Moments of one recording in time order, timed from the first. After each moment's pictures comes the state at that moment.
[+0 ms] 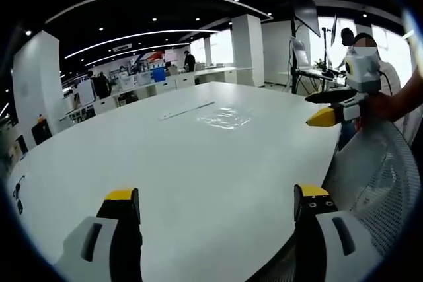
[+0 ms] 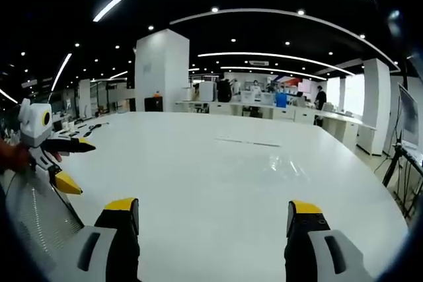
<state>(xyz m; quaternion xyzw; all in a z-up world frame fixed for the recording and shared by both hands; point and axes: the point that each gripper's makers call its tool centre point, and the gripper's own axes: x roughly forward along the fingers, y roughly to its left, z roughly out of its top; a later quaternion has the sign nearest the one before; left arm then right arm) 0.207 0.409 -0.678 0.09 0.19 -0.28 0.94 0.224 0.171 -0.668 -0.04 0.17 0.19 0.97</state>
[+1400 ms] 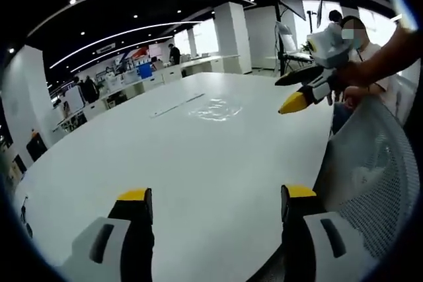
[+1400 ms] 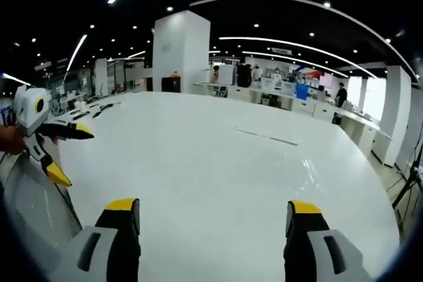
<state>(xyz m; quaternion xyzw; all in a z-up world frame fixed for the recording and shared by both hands) 0.206 0.405 -0.674 0.13 0.22 -0.31 0.92 0.276 0.189 -0.678 -0.09 0.22 0.25 0.94</state>
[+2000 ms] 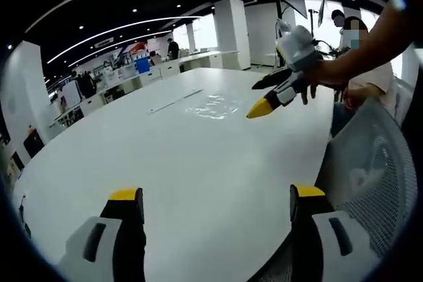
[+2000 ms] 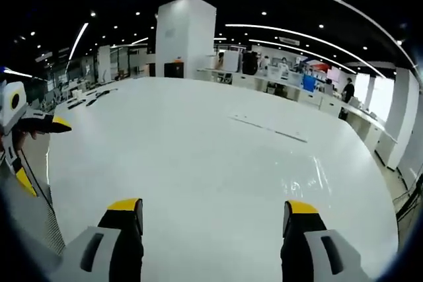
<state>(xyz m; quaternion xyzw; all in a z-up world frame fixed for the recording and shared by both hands) 0.215 0.397 -0.679 0.13 0.24 -0.31 0.91 0.341 0.193 -0.702 -0.11 0.27 0.26 0.92</state>
